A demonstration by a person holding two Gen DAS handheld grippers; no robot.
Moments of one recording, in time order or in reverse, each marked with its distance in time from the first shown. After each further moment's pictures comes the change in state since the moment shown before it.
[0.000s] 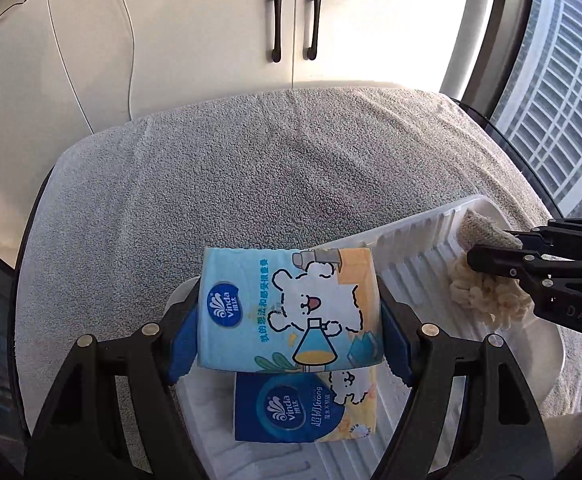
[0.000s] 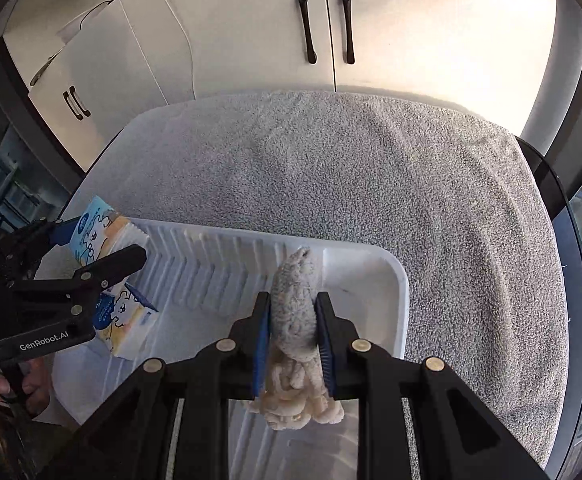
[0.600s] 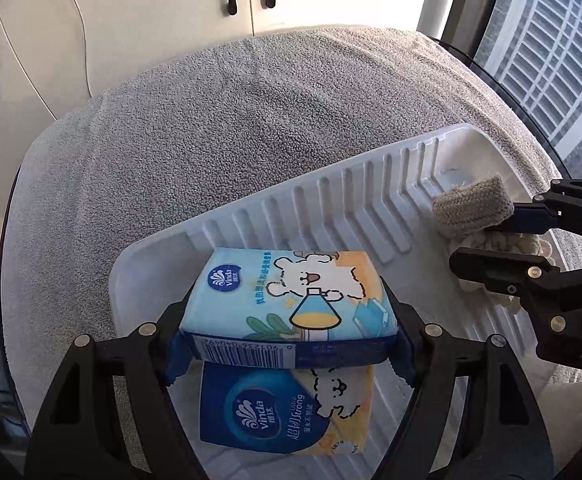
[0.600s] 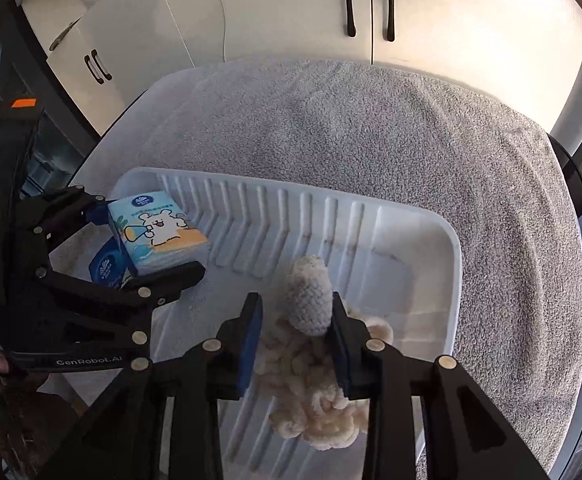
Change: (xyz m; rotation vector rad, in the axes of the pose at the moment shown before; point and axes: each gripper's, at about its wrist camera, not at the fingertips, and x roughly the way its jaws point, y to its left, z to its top) left arm 0.023 -0.024 -0.014 0.092 0.140 -0.034; right arm 0.011 0.025 -0.019 -0.081 0.070 0.037
